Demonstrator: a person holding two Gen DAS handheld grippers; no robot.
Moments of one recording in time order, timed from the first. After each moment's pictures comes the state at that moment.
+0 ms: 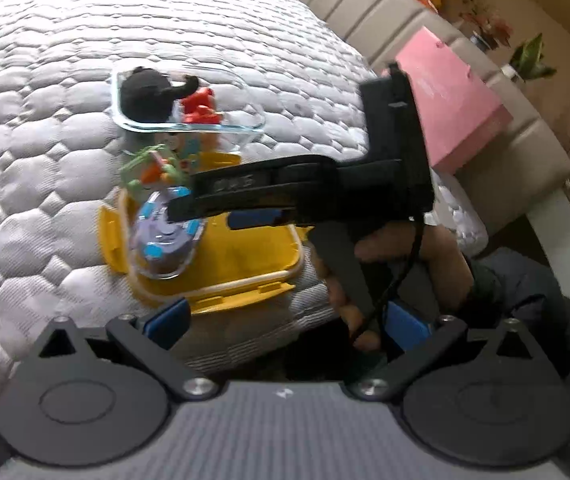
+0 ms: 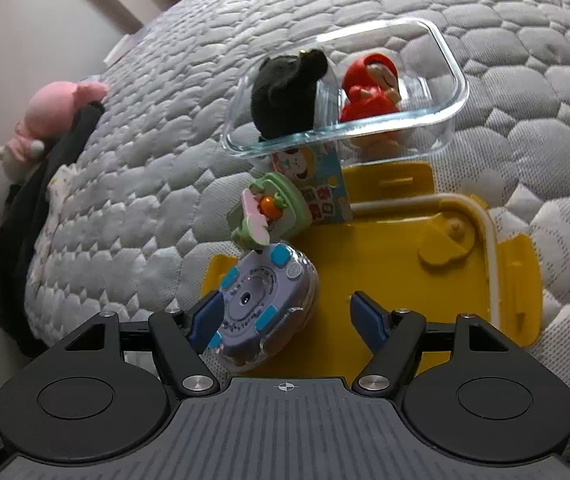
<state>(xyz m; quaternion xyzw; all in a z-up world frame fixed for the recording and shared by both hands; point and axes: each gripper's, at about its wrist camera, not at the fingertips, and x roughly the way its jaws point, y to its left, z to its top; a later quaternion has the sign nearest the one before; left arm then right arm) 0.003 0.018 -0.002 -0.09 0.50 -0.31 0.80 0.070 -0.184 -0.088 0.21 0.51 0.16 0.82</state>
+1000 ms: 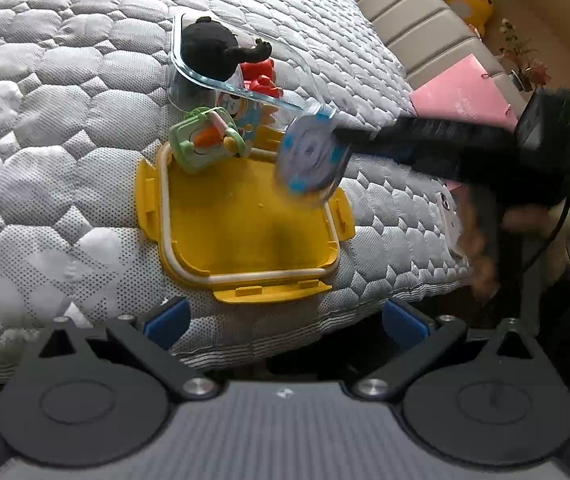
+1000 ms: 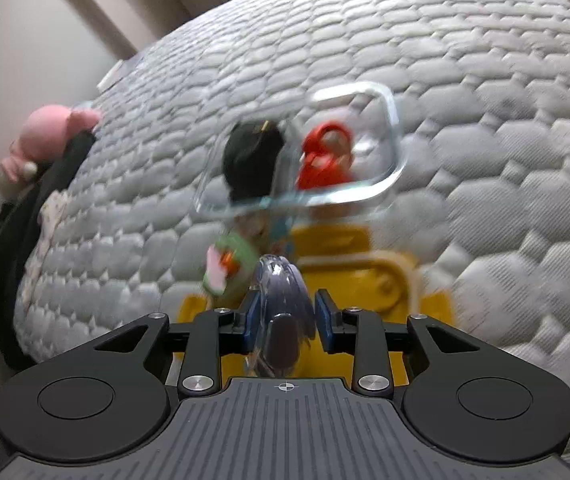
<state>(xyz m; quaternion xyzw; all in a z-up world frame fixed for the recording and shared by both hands) 0.030 0.042 -0.052 -0.17 0.55 -0.28 0.77 0.079 -0.237 -0.040 0.18 0.47 0.13 0.86</state>
